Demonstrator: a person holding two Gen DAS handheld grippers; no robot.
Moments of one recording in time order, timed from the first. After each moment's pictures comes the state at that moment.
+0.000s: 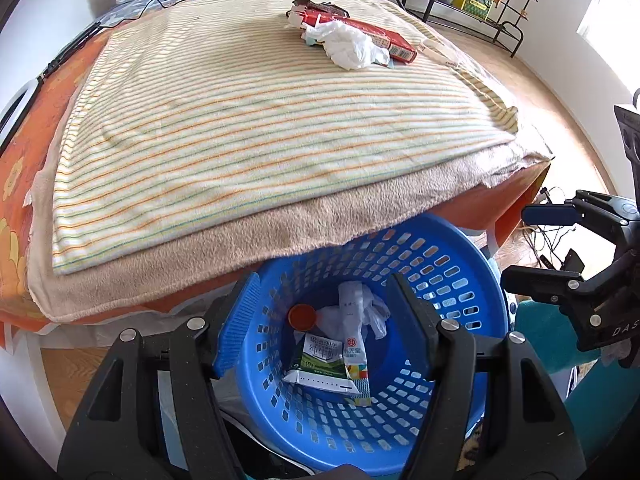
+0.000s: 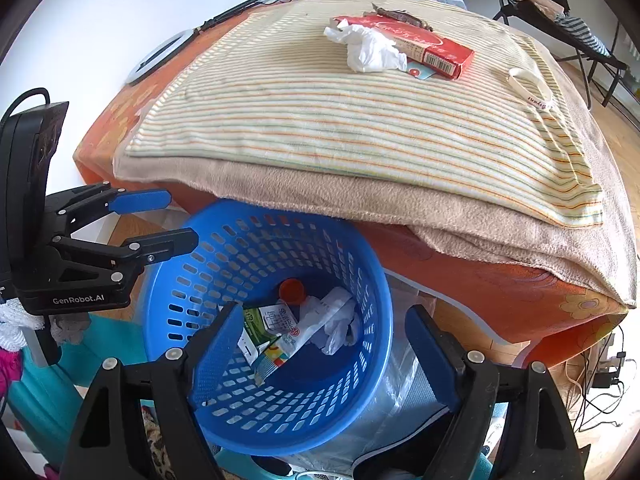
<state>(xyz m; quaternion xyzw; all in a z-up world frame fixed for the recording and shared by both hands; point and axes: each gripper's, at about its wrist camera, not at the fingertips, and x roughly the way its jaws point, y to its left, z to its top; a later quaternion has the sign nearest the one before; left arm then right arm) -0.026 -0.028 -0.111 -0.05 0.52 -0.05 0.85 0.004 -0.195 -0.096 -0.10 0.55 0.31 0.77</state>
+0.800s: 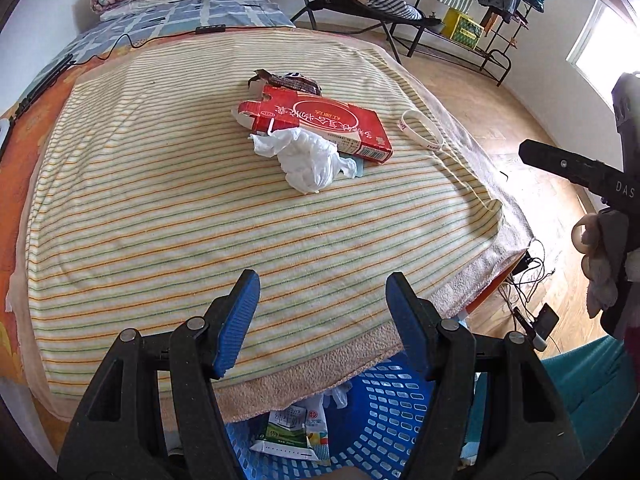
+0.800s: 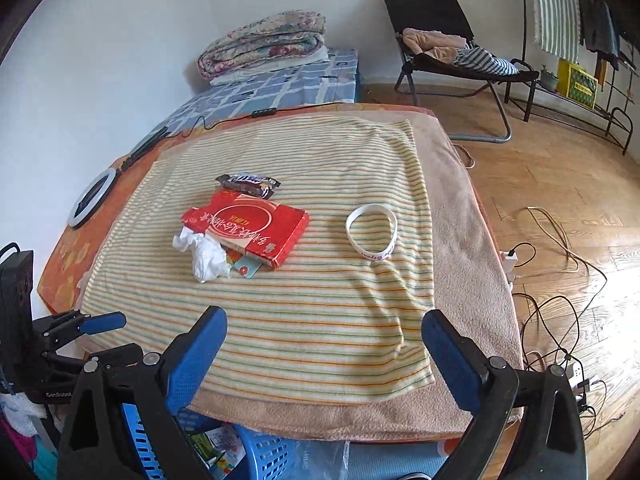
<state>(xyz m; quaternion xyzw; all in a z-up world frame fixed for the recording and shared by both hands) 0.074 -0.051 -0.066 -0.08 0.49 -0.07 0.86 0.147 -0.281 -0.010 -0.01 0.45 0.20 0.87</state>
